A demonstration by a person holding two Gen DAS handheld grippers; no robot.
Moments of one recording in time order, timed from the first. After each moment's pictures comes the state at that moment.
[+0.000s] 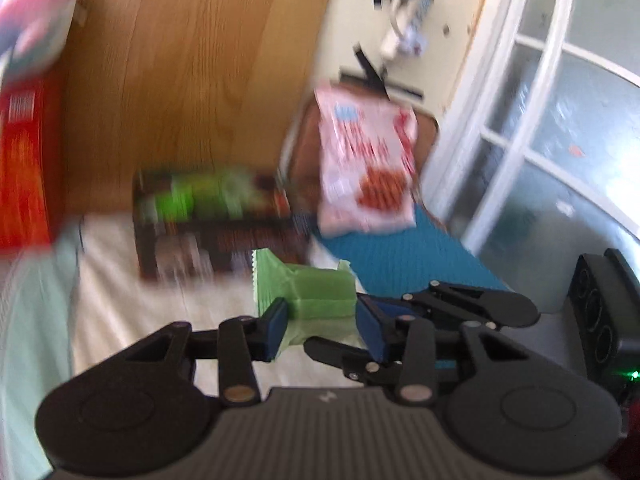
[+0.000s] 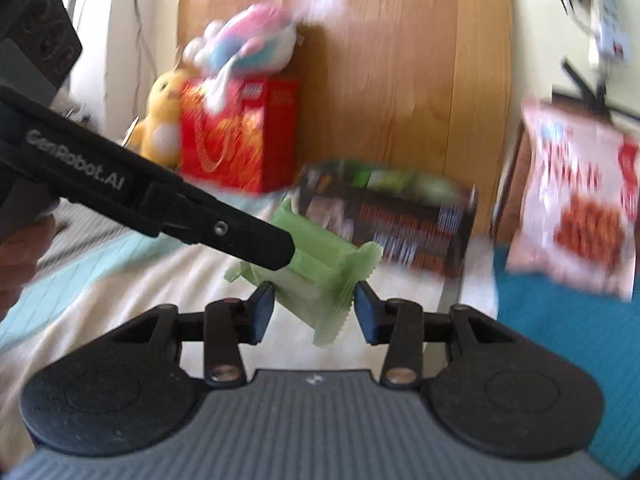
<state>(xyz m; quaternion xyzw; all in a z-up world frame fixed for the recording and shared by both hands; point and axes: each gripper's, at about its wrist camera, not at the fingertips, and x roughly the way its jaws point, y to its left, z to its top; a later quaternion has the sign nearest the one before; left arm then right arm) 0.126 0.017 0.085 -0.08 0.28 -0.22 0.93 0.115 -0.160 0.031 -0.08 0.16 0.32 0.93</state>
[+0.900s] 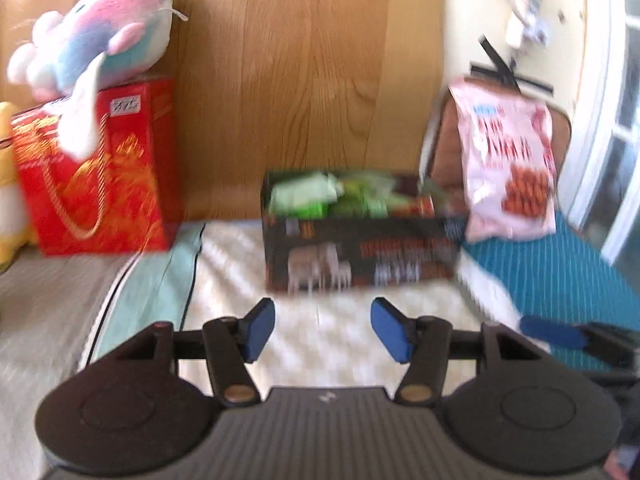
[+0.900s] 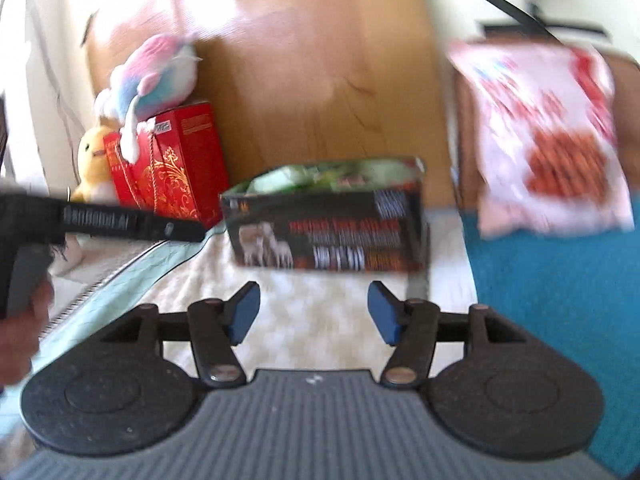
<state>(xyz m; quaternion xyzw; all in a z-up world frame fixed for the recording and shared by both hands) 0.136 0.020 0.047 -0.03 0.30 -0.02 0.95 0.122 -0.206 -0.001 0.10 0.23 0.25 0.94</state>
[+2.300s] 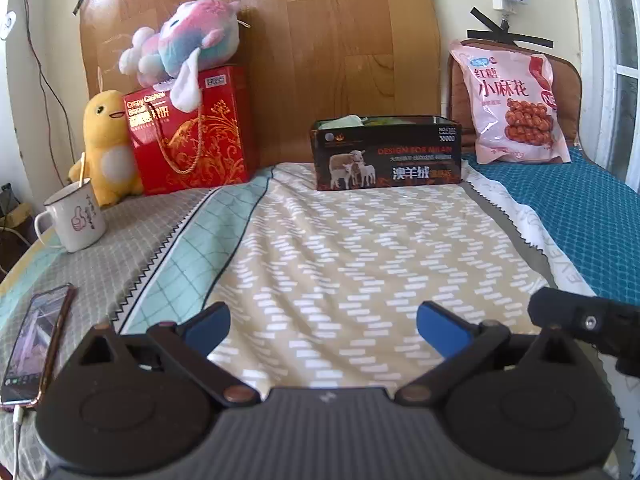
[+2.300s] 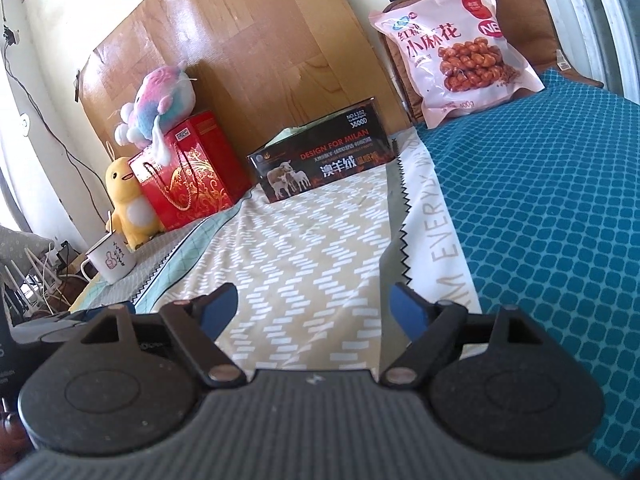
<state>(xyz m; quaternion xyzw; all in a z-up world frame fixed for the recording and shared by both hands) -0.016 -0.032 0.015 0.02 0.29 0.10 0.95 -0.003 -0.226 -0.020 0.20 0.25 0.22 0.92</state>
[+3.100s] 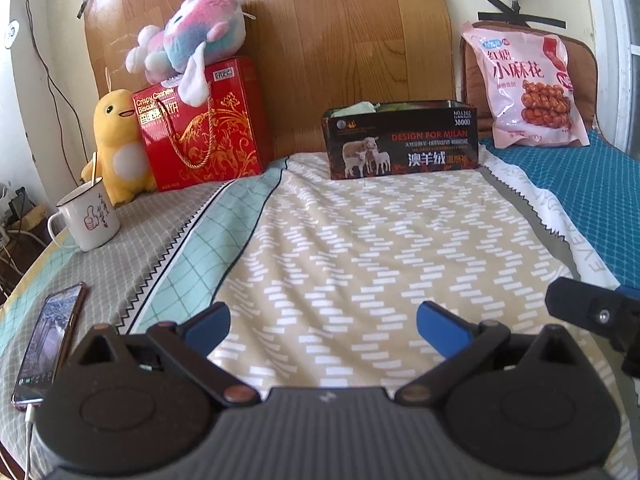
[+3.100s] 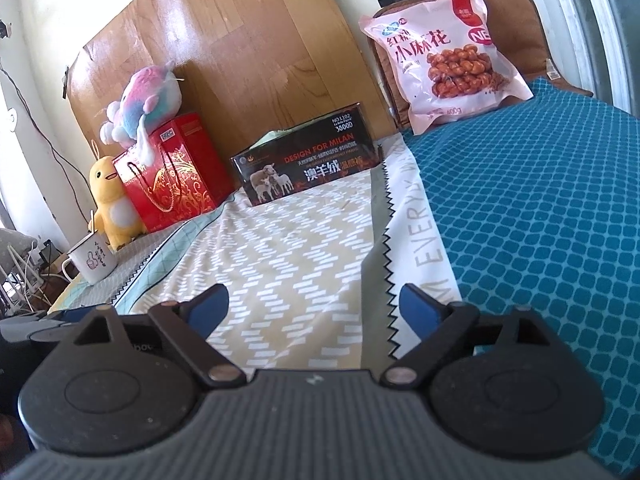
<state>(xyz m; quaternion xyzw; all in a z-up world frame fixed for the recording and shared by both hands) -0.007 -0.037 0.008 0.04 0.31 0.13 0.94 0.002 -0.224 -0.026 0.19 0.25 0.20 0.93</state>
